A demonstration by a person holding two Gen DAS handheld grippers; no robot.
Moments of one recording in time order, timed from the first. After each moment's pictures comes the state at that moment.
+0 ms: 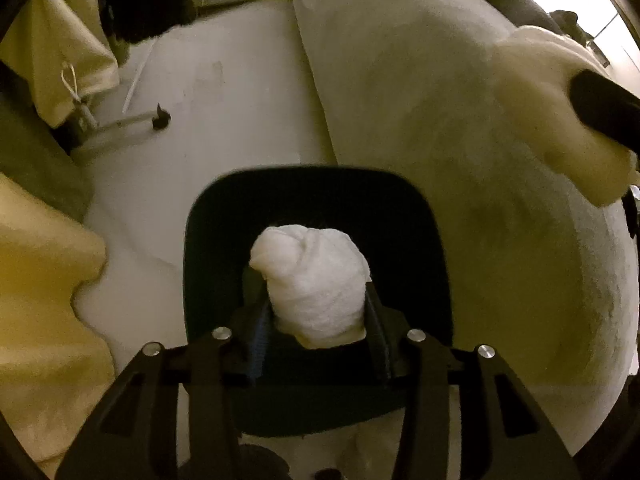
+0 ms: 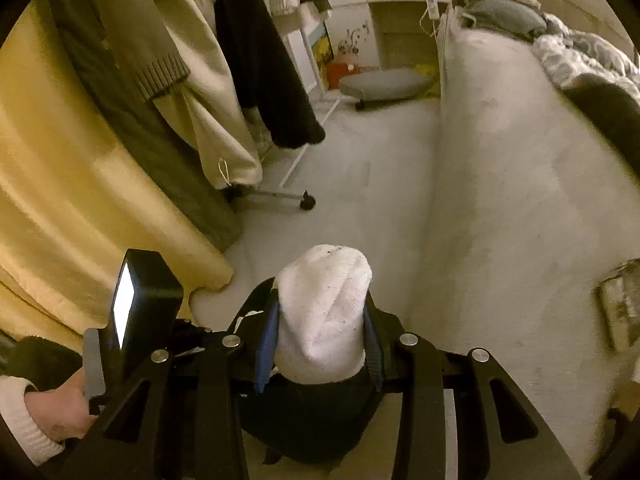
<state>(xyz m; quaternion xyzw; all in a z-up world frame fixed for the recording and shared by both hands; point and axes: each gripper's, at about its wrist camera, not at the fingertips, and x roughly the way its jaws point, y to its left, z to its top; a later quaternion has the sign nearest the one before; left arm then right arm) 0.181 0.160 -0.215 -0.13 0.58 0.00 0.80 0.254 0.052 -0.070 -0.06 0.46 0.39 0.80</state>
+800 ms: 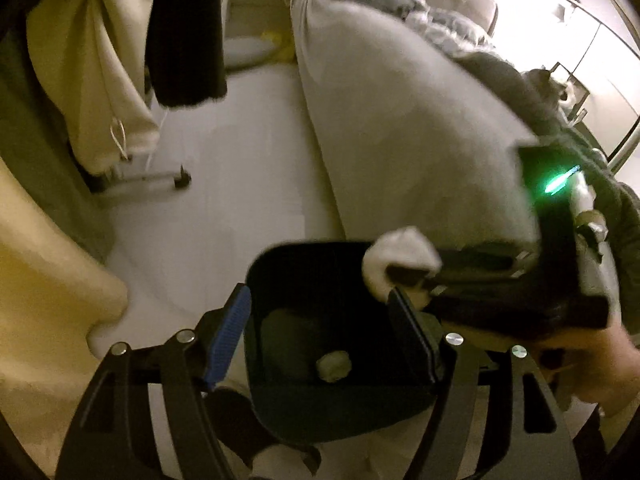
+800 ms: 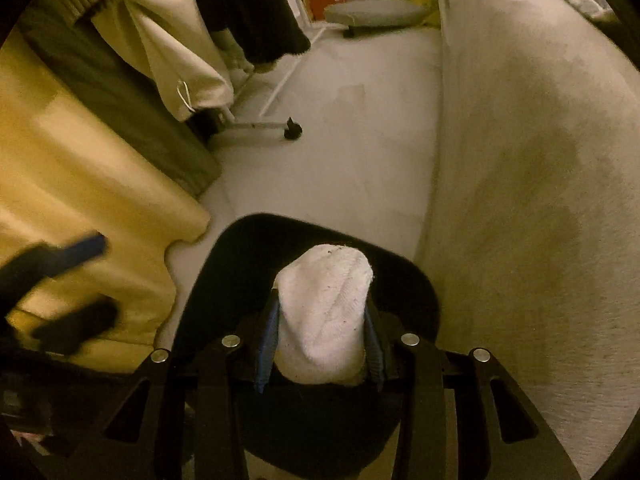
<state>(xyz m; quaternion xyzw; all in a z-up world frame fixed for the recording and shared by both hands) 0.157 0.199 -0.139 -0.13 0.47 0.01 0.87 0.260 0.099 -0.169 -0.09 0.56 0.35 0.75</state>
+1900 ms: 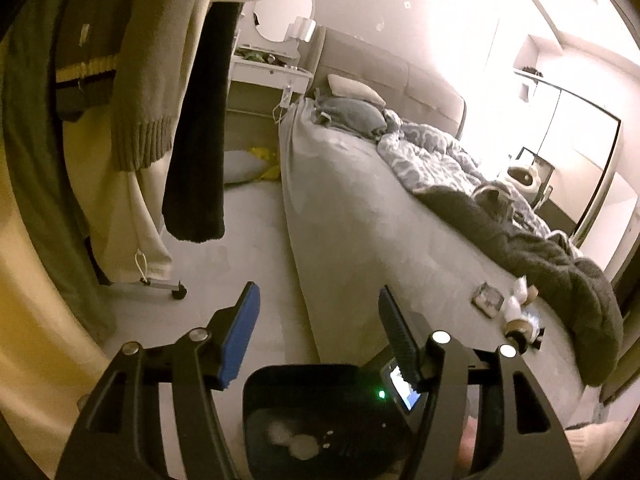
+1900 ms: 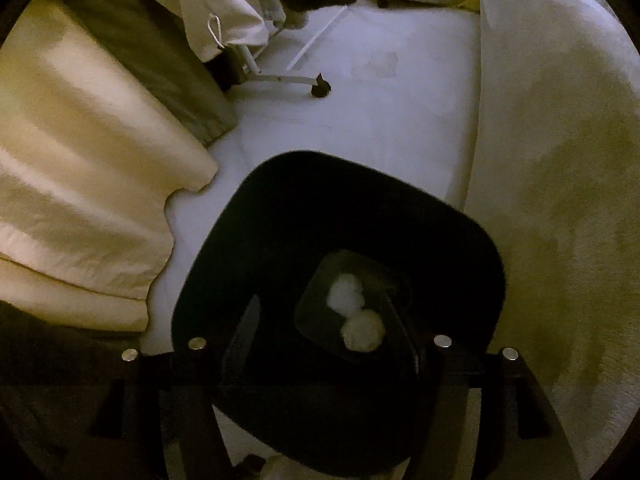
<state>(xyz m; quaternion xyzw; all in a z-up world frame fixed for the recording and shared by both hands) 0.135 0.221 -0.022 -0.16 0.28 0.00 0.95 0.226 0.128 -0.192 -0.15 0.58 0.38 0.71</state>
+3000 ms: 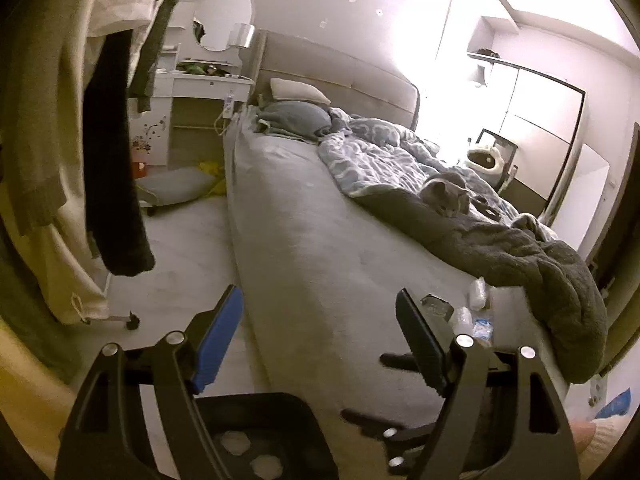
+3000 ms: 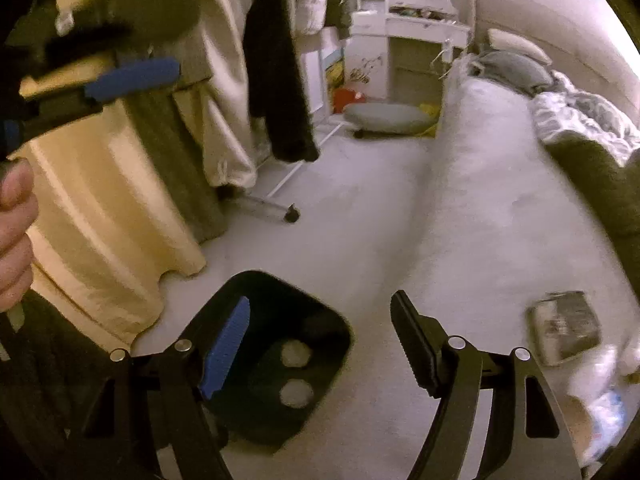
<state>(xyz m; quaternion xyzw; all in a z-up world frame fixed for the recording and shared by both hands) 0.189 0.125 0.007 -0.11 0.27 -0.07 0.95 0.236 0.000 -0.044 -0.12 0.38 0.40 0.83</state>
